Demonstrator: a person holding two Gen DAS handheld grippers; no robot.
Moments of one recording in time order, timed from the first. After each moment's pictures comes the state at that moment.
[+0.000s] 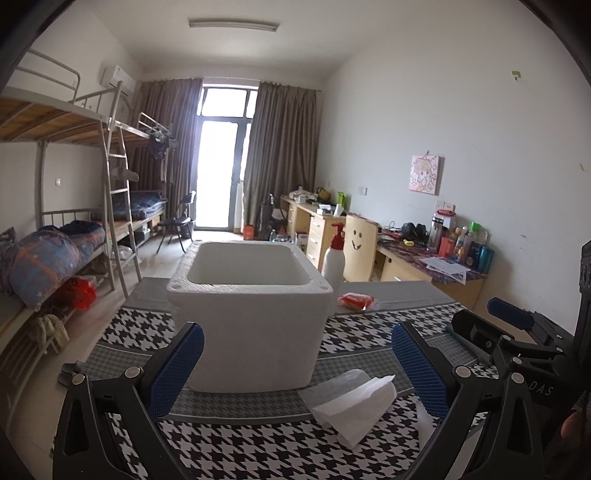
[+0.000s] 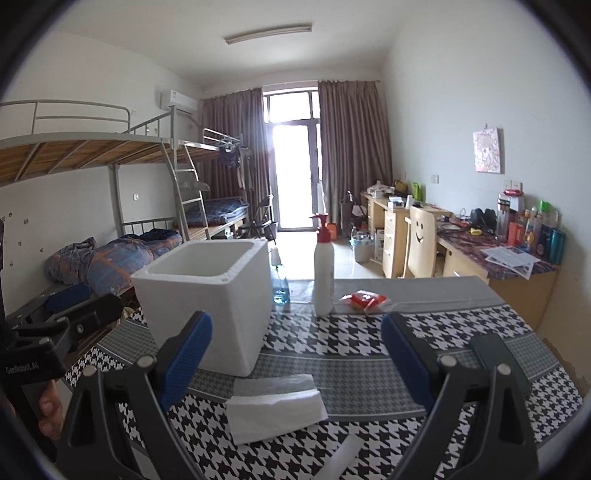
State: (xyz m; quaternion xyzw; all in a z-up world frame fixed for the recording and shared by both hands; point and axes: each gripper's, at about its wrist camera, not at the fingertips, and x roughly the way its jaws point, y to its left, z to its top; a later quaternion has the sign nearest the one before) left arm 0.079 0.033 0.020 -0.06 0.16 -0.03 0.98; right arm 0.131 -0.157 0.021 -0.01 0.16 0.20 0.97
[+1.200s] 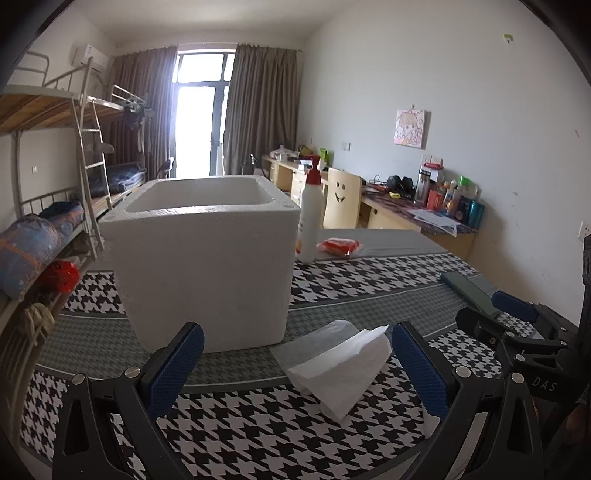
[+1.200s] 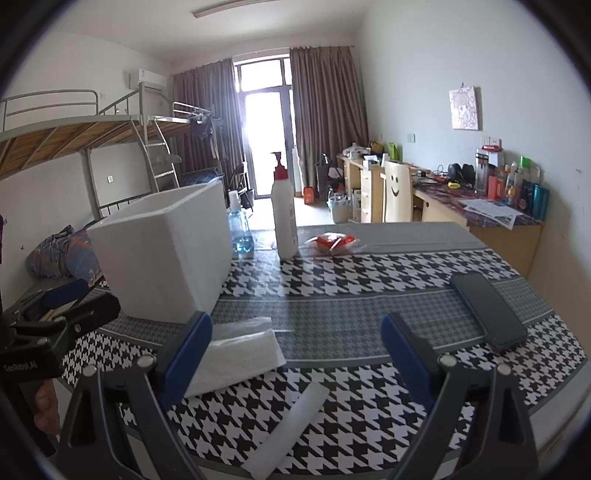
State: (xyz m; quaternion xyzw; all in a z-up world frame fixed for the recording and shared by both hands) left arm 0.112 0.003 -0.029 -0.04 0.24 -0.06 0.97; right arm 0.144 -0.191 -0.029 0.00 0.23 0.15 0.96
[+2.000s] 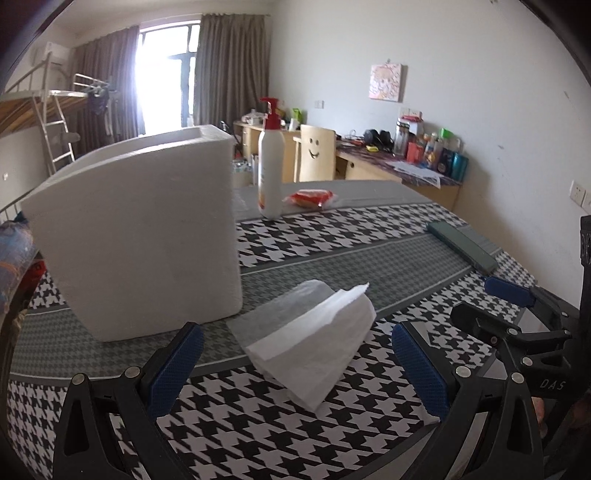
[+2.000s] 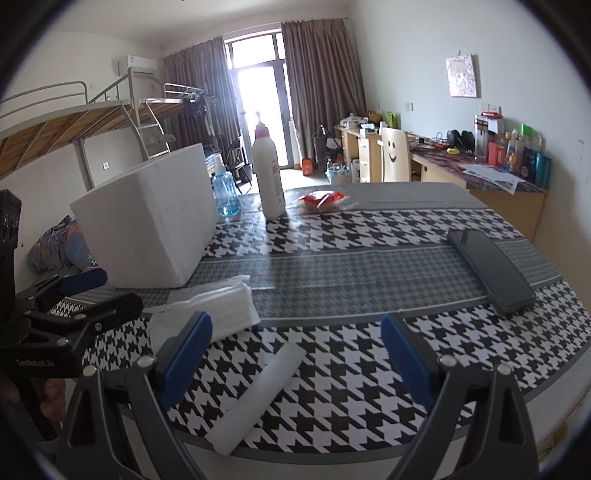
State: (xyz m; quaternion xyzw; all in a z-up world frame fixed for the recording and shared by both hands) left arm 0.144 -0.033 -0.061 0.00 0.31 -0.11 0.94; right arm 0.152 -0.215 -0.060 0.02 0.29 0.16 0.94
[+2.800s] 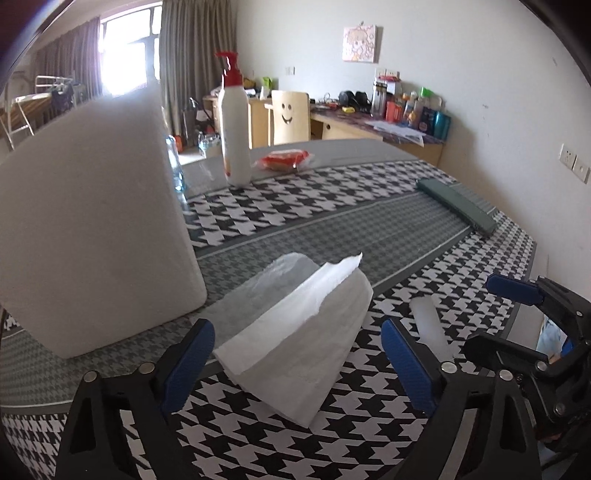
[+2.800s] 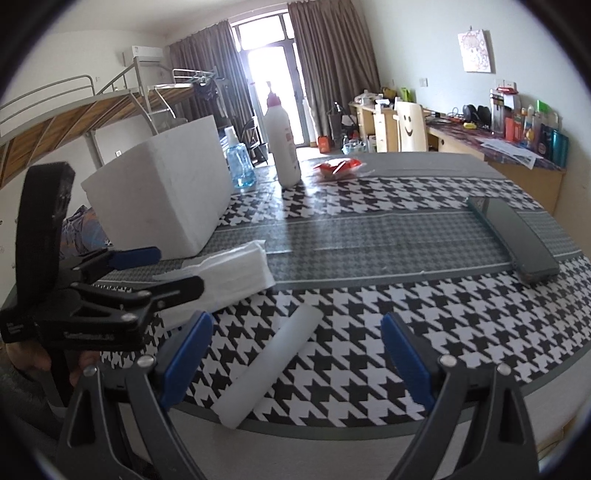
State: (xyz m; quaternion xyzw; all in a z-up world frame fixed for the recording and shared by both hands) left arm 0.179 -0.051 -0.087 0.04 0.37 -0.16 0.91; right arm 0.146 -0.215 -0.077 0.03 0.33 0.20 0.92
